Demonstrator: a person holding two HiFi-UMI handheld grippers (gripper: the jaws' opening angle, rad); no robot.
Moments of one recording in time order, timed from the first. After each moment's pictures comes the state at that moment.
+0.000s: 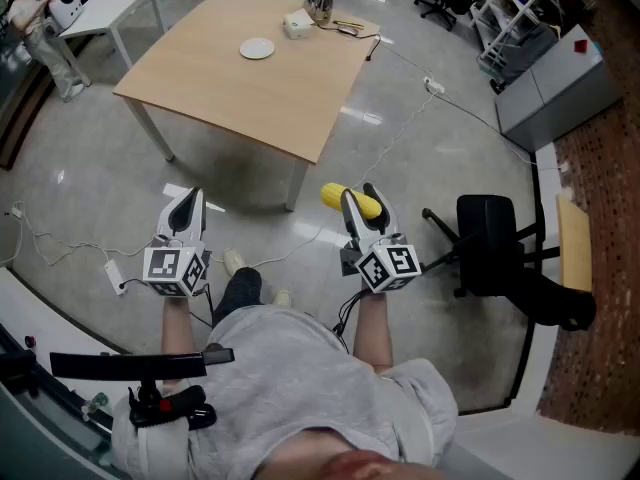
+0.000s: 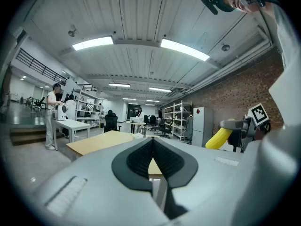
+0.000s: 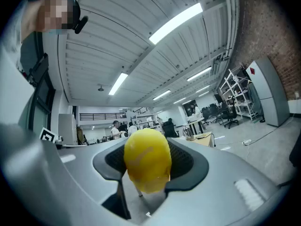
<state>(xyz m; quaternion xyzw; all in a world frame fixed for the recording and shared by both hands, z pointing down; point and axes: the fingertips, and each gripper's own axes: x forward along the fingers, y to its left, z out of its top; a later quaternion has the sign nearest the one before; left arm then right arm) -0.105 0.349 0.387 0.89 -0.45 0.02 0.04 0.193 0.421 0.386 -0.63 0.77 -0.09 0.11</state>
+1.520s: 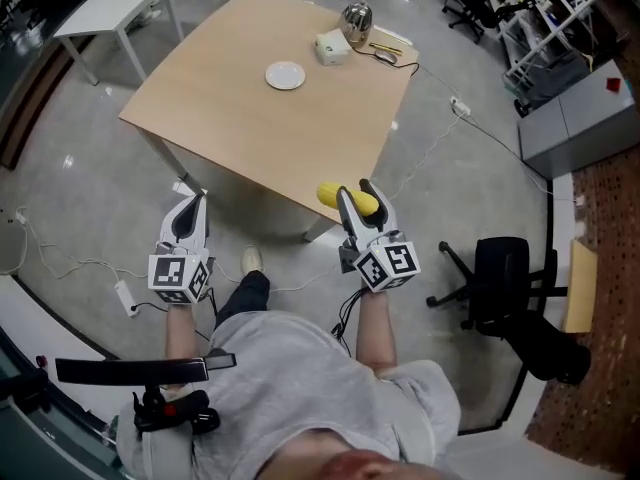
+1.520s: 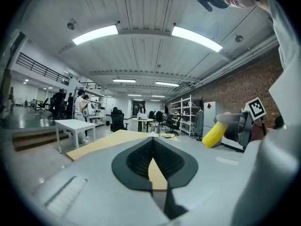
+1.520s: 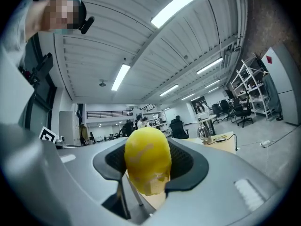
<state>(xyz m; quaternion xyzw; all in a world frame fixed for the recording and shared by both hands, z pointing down) -0.140 0.132 0.402 0.88 -0.47 0.05 0.05 0.145 0.174 0.382 -0.59 0.80 -0.09 0.10</state>
